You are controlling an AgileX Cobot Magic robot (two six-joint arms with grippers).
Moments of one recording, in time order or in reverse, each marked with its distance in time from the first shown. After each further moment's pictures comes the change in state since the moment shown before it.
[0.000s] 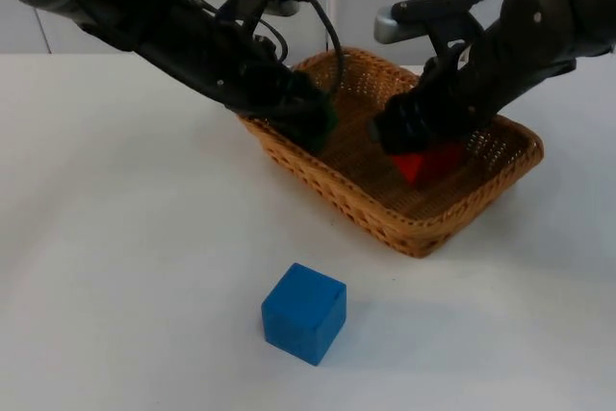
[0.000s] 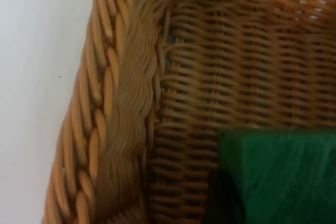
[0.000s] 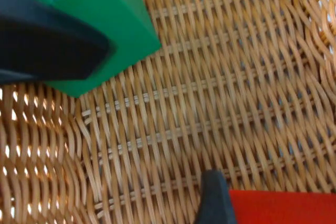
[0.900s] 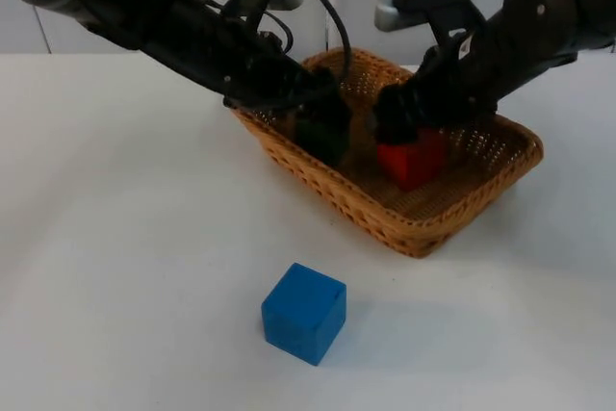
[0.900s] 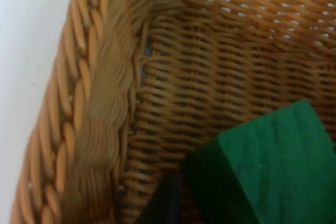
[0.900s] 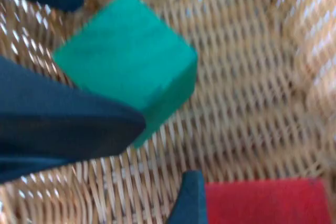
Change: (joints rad) right arm 0.000 -0.032 0.000 0.000 -0.022 0.000; left arm 0.000 -0.009 -0.003 -0.061 0.031 0.002
